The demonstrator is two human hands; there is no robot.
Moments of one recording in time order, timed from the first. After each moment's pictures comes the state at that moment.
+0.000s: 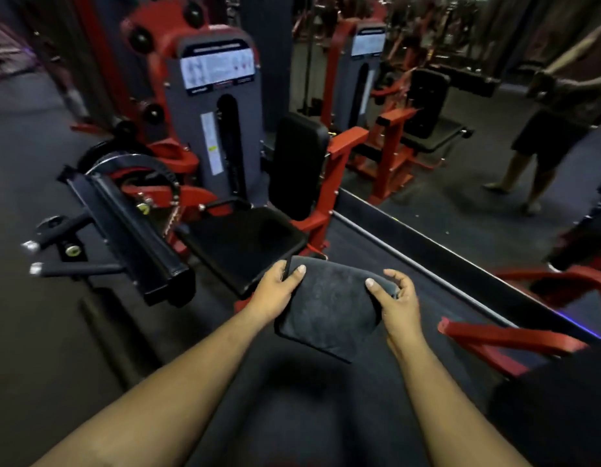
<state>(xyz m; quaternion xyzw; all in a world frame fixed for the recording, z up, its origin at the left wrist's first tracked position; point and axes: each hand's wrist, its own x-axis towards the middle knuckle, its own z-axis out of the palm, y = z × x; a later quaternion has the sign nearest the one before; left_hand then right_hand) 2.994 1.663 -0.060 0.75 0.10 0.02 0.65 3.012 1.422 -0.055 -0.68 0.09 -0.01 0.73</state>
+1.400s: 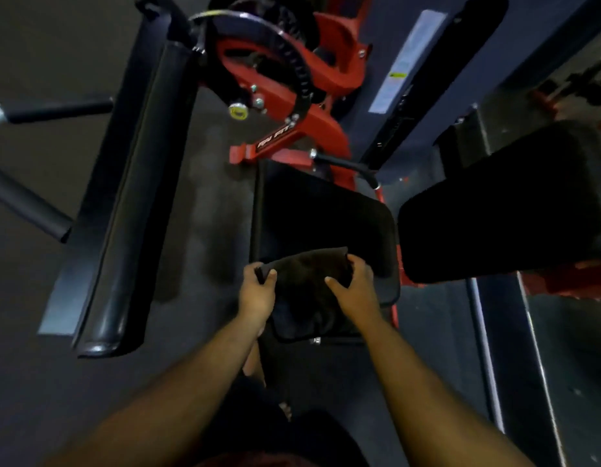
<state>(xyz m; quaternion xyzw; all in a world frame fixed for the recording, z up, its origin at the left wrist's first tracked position) 3.267 1.839 -0.288 0.46 0.64 0.15 0.60 3.449 1.744 -0.252 -0.86 -0.30 0.32 0.25</state>
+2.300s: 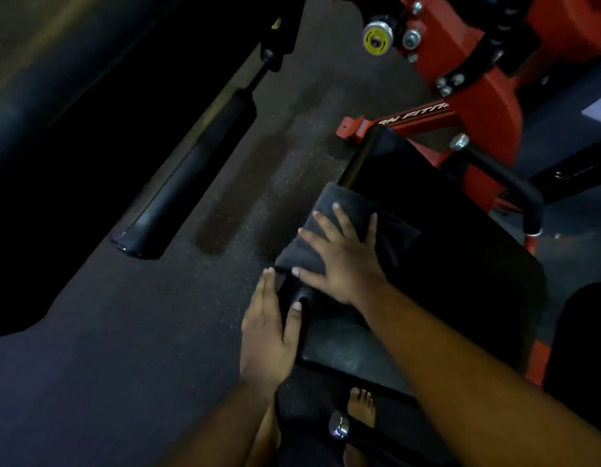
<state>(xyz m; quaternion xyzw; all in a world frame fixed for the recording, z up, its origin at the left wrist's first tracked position) 3.270 1.799 -0.442 0.58 0.70 0.20 0.36 3.442 1.918 -0.455 -0.56 -0.82 0.11 -0.04</state>
